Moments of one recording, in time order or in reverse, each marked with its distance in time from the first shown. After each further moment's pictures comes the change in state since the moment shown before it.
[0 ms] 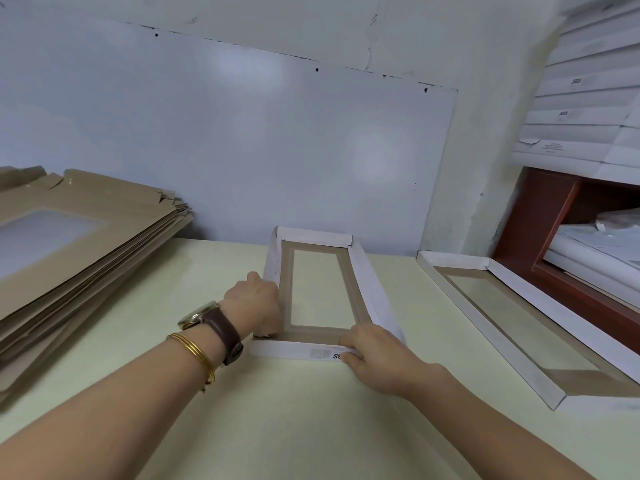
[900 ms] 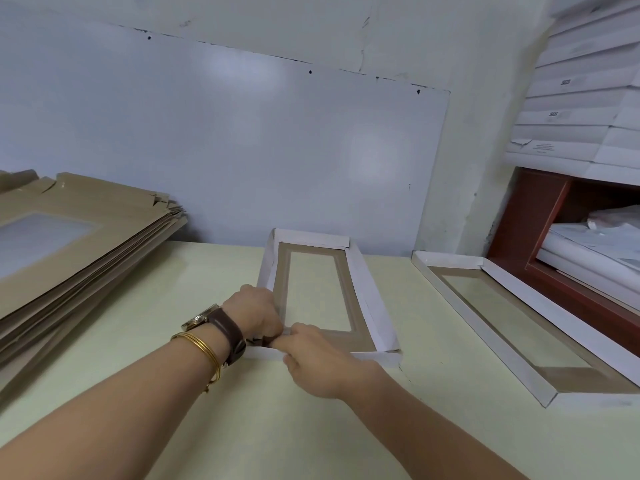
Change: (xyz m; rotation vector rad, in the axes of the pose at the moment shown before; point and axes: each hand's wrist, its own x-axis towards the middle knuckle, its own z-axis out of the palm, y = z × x) left_hand 0.010 0.007 0.008 -0.118 -0.071 -0.061; right_hand 0.031 -0.061 0.020 0.073 -0.076 -0.097
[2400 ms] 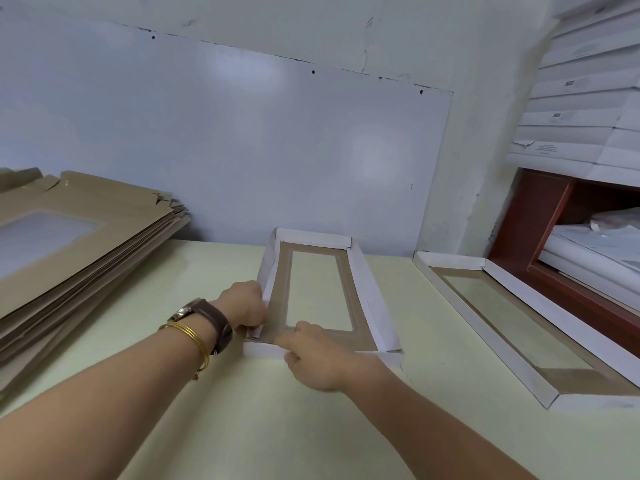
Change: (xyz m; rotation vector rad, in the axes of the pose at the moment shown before) left_hand 0.015 -0.023 -0.003 -0.258 -0.028 -0.013; right_hand 0.003 -0.003 -0.007 0.013 -0.083 0.056
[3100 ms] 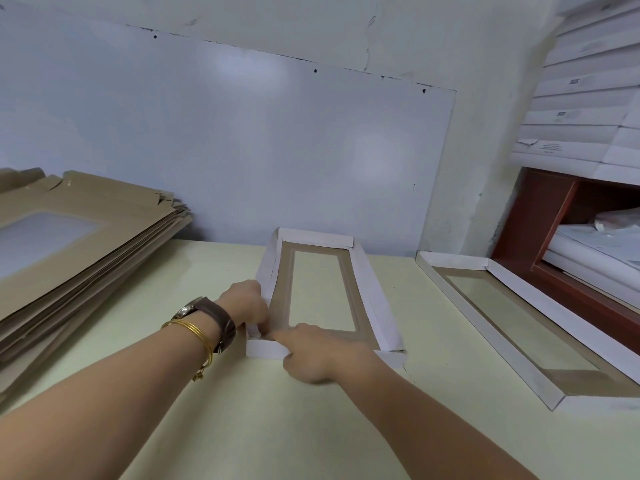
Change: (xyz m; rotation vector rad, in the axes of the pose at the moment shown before) left_hand 0.010 -0.005 0.004 -0.112 -0.029 -0.077; right_hand 0.005 -0.015 -0.016 0.019 -0.149 0.075
